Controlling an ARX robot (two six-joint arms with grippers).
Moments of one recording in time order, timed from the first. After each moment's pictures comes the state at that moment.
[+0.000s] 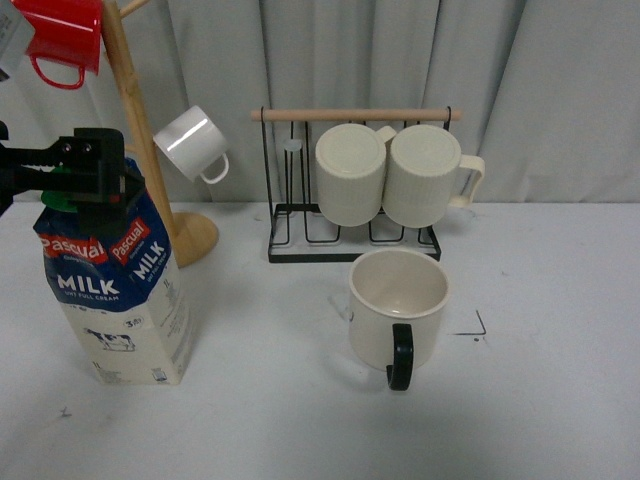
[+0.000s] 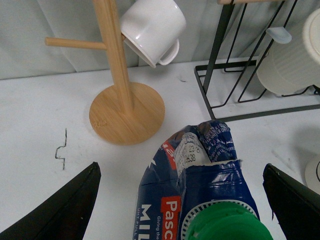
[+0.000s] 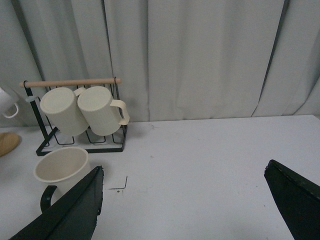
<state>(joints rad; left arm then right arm) -0.11 1.55 0.68 0.44 0.02 0.00 0.00 0.00 0.01 0.00 0.00 0.00</state>
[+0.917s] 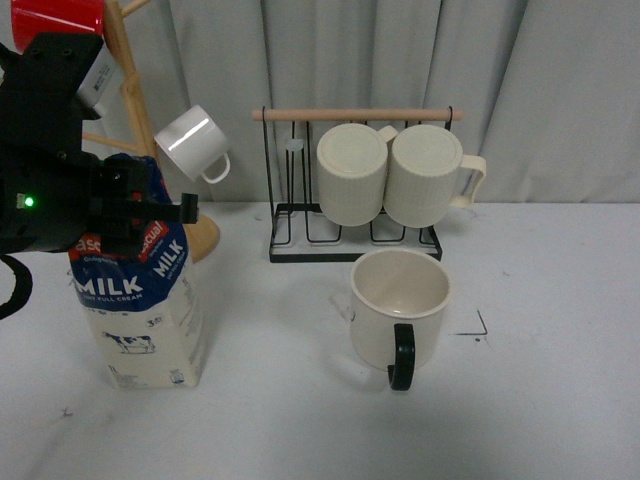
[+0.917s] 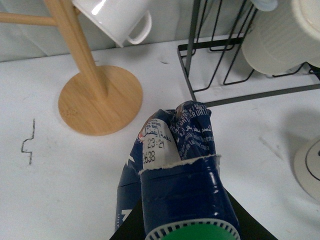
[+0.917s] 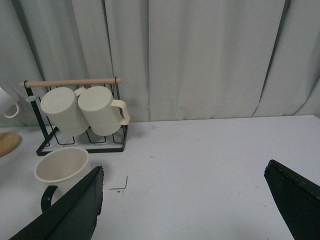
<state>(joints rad) -0.23 1.65 0.75 0.40 -0.06 -0.03 0.00 0.00 0.01 0.00 0.00 0.00</state>
